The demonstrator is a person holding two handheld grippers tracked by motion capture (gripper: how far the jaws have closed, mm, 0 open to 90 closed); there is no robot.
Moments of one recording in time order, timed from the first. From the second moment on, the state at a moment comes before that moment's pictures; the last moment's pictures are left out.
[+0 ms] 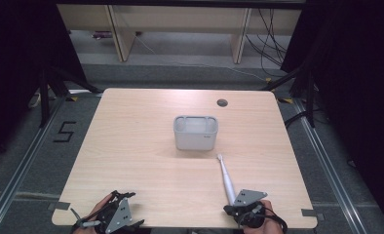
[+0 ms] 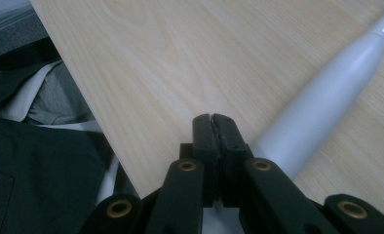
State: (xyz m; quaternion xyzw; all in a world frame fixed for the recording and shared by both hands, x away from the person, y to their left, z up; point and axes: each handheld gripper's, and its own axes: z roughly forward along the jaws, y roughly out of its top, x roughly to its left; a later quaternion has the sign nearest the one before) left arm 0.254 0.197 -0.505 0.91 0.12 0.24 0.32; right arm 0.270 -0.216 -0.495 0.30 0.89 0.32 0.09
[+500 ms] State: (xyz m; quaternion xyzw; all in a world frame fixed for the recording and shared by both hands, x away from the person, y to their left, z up) left arm 0.254 0.197 -0.505 0.91 0.12 0.24 0.32; right arm 0.267 -0.236 -0.494 0.32 0.89 0.32 0.10
